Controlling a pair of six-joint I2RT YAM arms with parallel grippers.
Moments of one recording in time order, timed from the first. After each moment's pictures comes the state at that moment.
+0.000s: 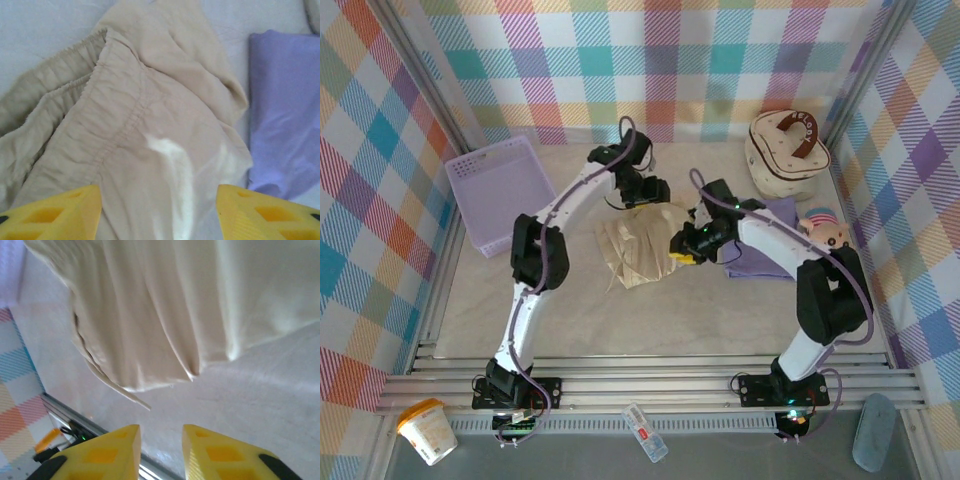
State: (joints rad) left arm -0.52 2.29 2.21 -1.02 0.30 -0.51; right arm 0.41 1.67 1.21 -0.72 -0.58 0.65
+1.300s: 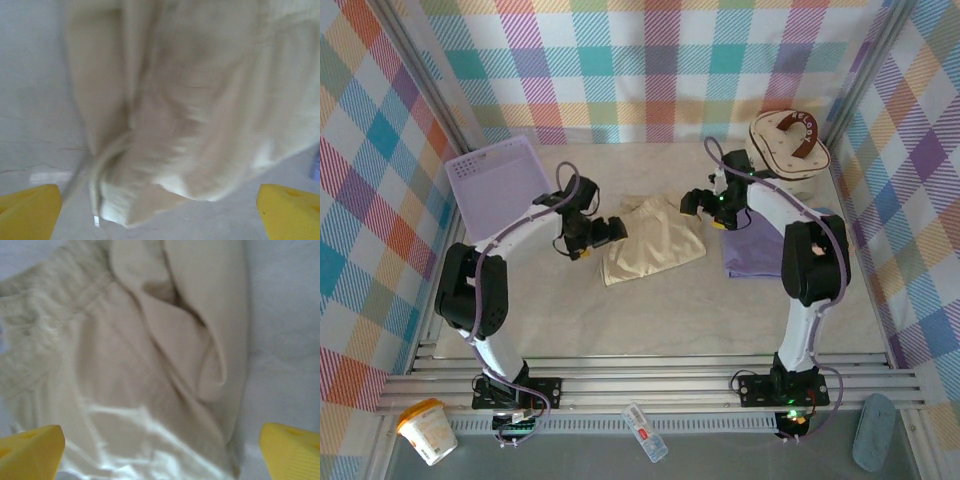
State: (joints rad) left arm -0.39 1.74 1.26 -0.73 0.24 -0.69; right arm 0.24 1.97 1.52 -0.72 -0.42 0.38
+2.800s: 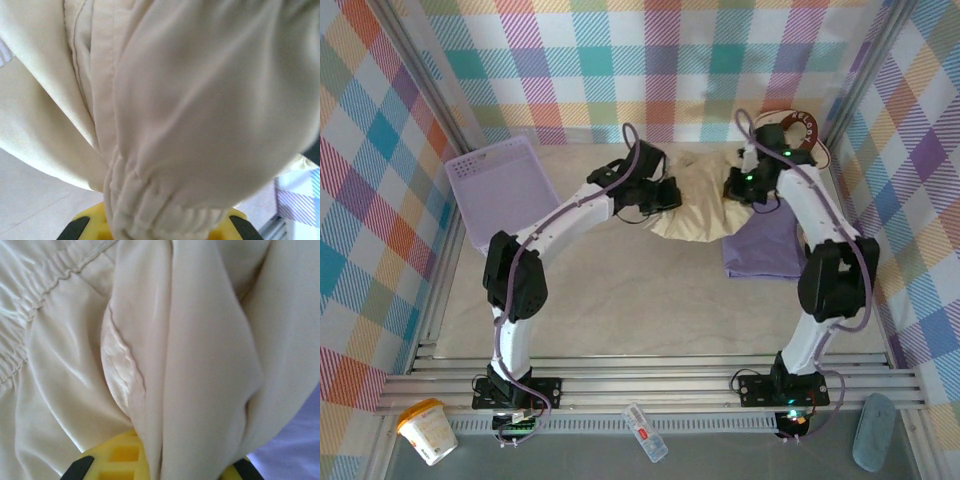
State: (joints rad) left arm -0.68 2.01 1.88 -0.66 0.25 -0.74; right arm 0.12 1.78 1.67 -0.97 -0.31 0.28
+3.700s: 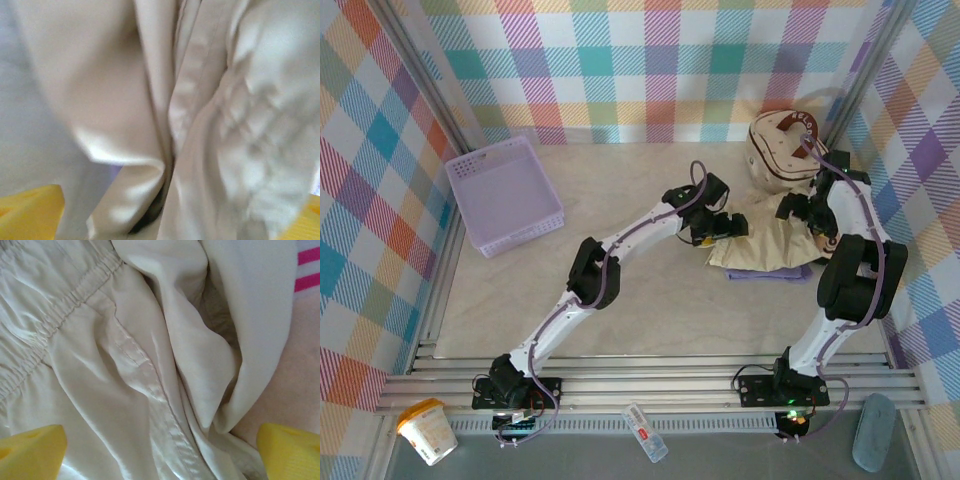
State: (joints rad) left arm -0.82 2.66 2.58 -0.90 0.31 -0.80; right arm -0.22 1.77 1.48 -0.98 -0.04 0.18
